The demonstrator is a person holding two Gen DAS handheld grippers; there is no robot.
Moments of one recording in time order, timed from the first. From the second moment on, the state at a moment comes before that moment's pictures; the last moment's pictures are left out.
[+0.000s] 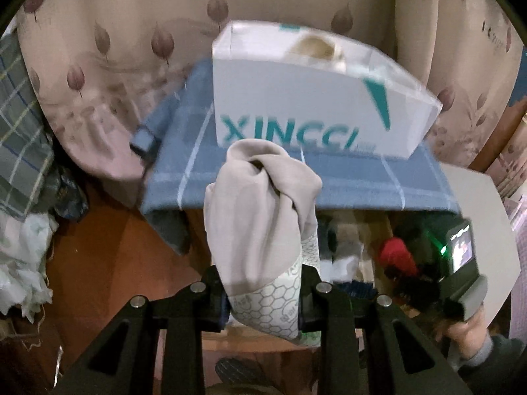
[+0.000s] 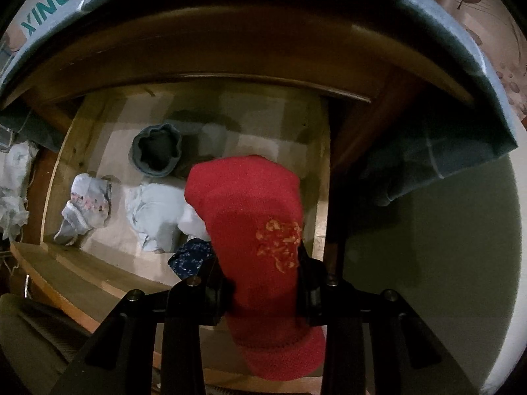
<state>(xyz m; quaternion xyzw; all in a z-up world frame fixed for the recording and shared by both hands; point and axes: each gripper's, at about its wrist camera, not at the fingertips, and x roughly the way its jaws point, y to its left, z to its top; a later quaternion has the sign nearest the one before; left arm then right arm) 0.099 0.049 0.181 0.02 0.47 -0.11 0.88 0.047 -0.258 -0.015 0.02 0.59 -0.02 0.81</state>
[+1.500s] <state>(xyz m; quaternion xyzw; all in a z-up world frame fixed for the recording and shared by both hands) 0.273 -0.008 0.264 0.08 0.37 -0.05 0.92 0.026 -0.263 0.143 0.04 0.48 0.07 0.87</state>
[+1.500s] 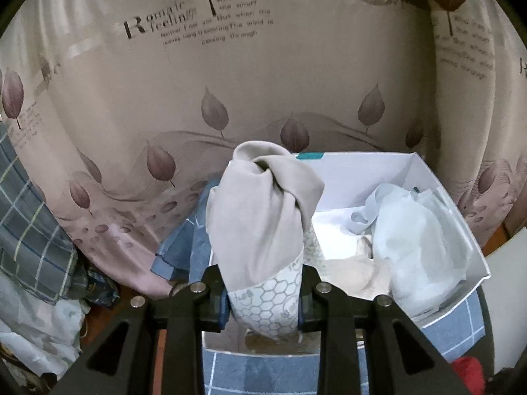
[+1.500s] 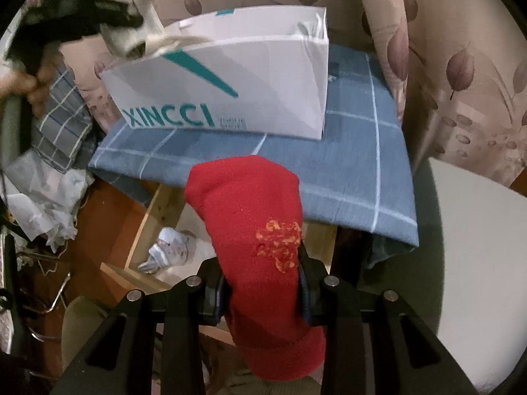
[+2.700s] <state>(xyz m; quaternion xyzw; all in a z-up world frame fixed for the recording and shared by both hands) 0.252 -0.008 0.247 0.13 0.31 -0.03 0.94 0.129 -0.250 0.247 0.02 0.38 0.05 0.92</state>
